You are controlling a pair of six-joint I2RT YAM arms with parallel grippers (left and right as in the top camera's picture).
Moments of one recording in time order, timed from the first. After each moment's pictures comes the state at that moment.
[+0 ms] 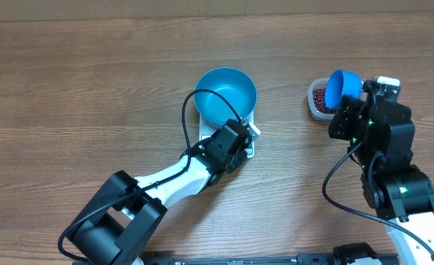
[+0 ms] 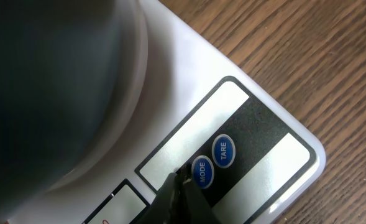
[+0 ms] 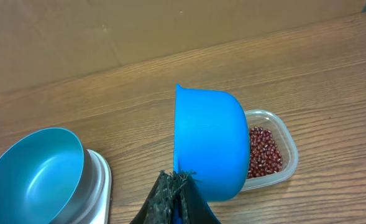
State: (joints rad) left arm -0.73 1.76 0.86 -0.03 -0.16 0.19; right arm 0.14 0.95 0.92 -0.49 0.14 0.28
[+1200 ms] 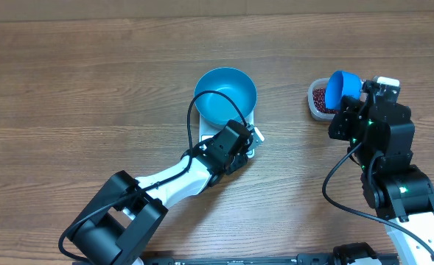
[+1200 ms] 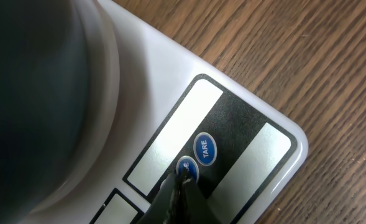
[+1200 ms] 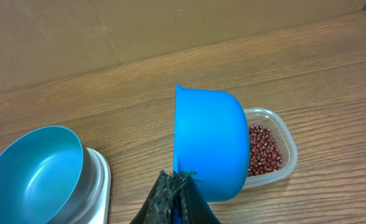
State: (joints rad) left arm -0.74 1.77 0.86 -0.03 -0.14 0.32; right arm 0.14 0.95 0.92 -0.50 0.14 0.28
